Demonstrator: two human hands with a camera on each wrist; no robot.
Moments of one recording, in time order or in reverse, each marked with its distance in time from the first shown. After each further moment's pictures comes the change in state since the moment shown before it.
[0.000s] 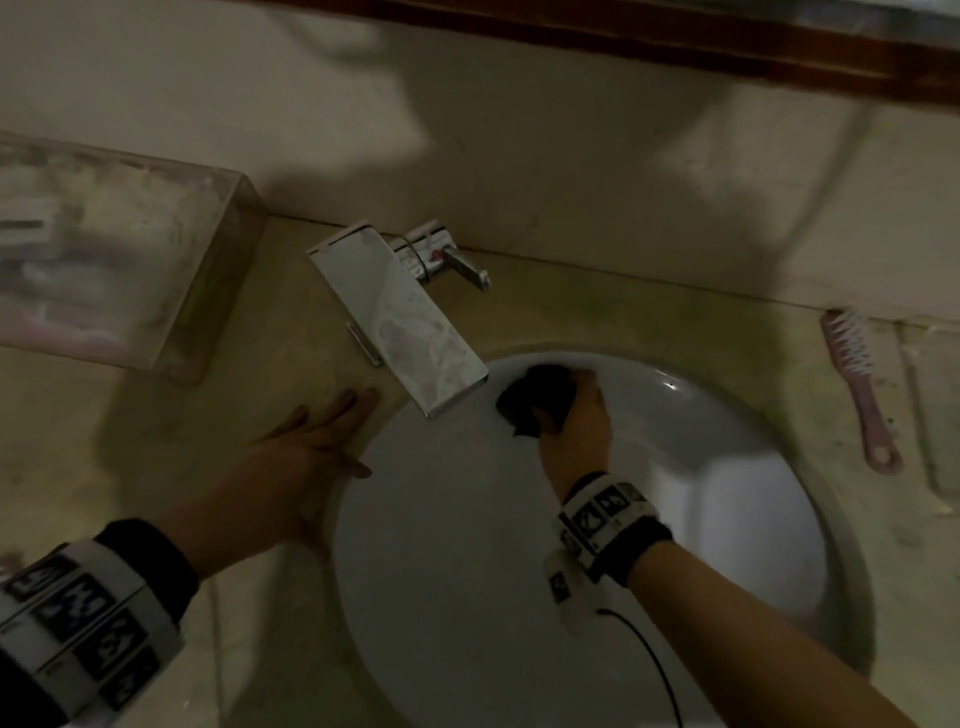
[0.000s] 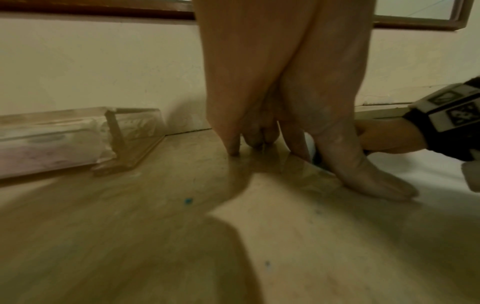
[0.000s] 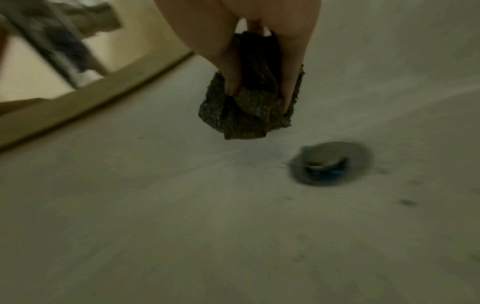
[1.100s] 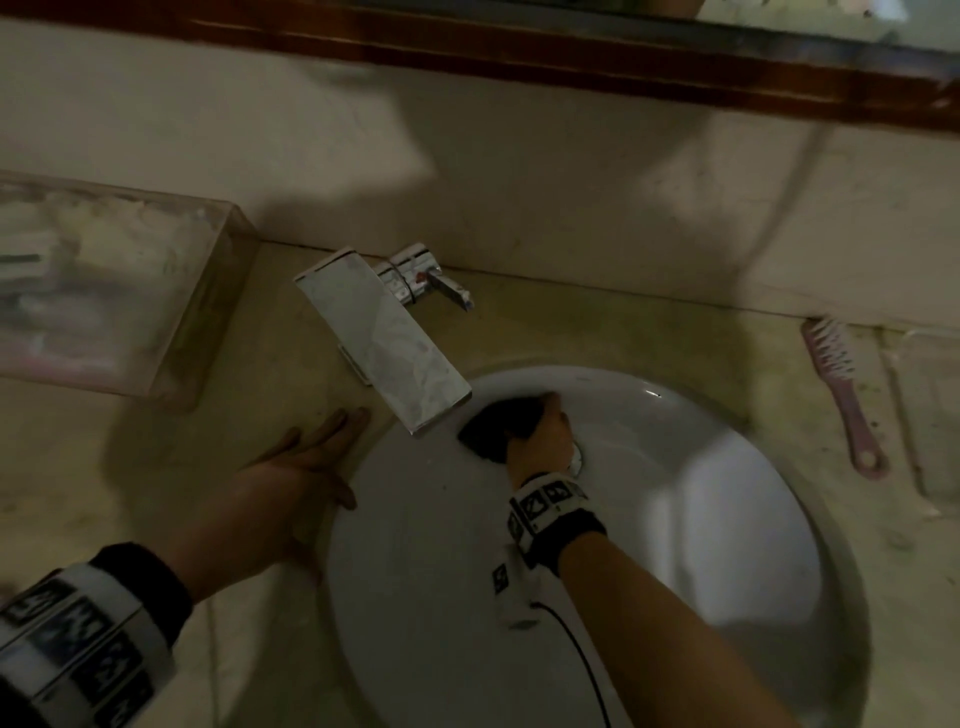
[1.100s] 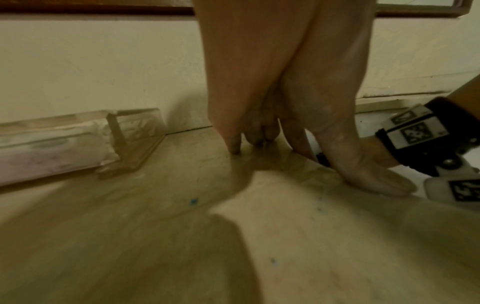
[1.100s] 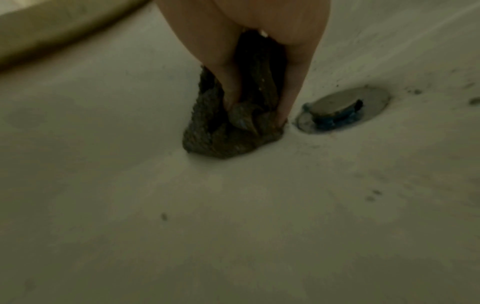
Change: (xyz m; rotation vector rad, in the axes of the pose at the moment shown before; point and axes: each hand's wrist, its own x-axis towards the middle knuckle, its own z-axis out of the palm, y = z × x) left_hand 0.001 -0.003 0.001 -0.003 0.028 0.052; right_hand 0.014 0.005 0.034 -0.078 -0.120 0.269
